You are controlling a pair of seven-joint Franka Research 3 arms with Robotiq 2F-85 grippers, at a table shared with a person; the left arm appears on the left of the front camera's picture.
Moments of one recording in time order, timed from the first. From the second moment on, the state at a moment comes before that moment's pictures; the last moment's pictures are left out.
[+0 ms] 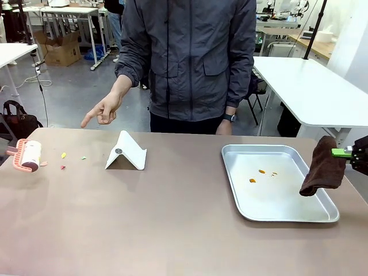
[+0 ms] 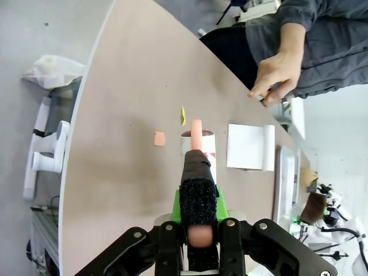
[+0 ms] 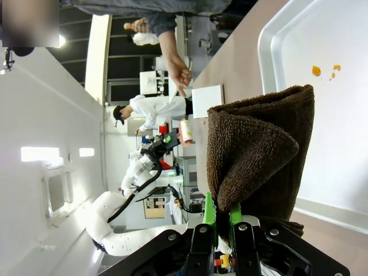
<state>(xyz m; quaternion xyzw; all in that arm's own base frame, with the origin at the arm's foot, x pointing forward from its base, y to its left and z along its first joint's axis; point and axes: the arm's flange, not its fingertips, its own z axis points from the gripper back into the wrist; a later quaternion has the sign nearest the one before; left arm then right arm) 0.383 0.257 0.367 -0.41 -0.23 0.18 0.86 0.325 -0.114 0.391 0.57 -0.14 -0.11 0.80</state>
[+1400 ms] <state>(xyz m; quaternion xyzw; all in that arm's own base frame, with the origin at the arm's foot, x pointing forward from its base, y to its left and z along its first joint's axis) 0.433 0.272 0.340 -0.37 -0.19 0.22 0.88 0.325 -0.115 0.391 0.57 -0.14 -0.11 0.80</state>
